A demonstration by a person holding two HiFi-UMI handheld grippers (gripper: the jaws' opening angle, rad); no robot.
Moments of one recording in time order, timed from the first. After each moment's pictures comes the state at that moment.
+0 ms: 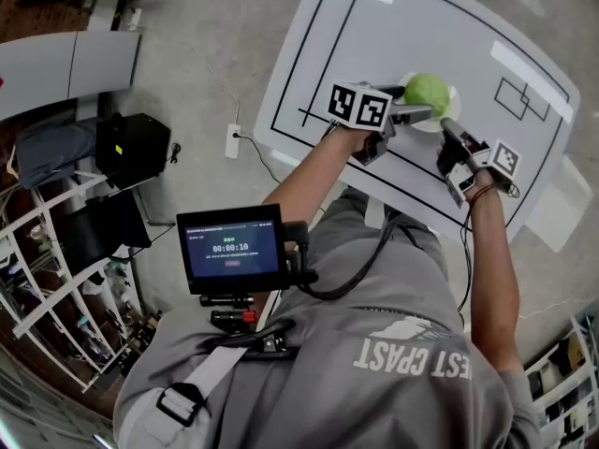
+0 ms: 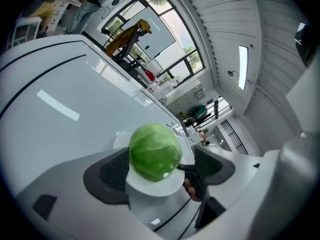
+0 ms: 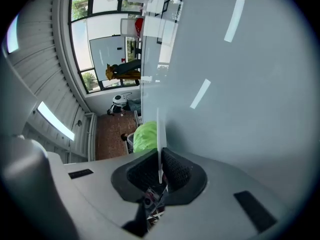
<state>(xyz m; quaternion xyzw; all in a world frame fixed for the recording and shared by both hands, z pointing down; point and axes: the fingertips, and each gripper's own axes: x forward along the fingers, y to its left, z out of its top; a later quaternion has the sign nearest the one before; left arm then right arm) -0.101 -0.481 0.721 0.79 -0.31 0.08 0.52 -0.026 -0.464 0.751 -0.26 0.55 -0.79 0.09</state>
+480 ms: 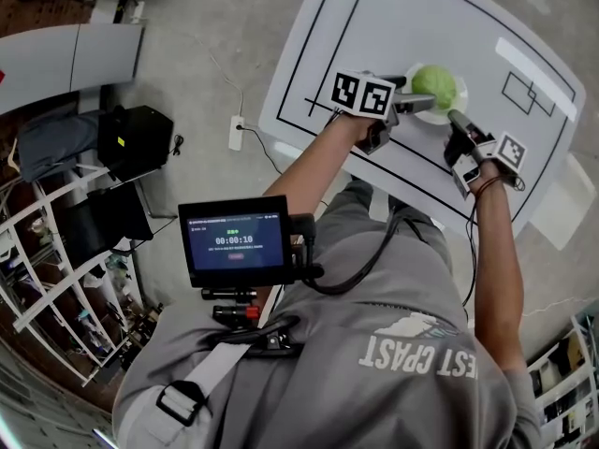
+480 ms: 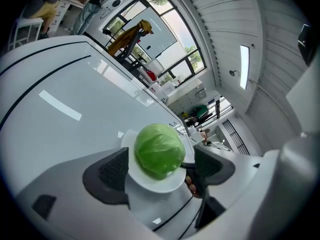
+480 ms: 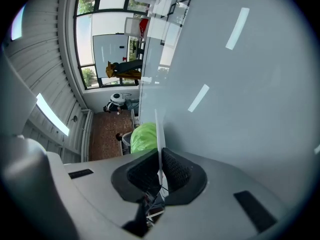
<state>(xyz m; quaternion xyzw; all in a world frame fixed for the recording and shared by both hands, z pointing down) -0.112 -0.483 0.733 0.78 -0.32 0.09 0.52 -0.025 -0.467 0.760 -0.28 0.56 -0.77 0.07</state>
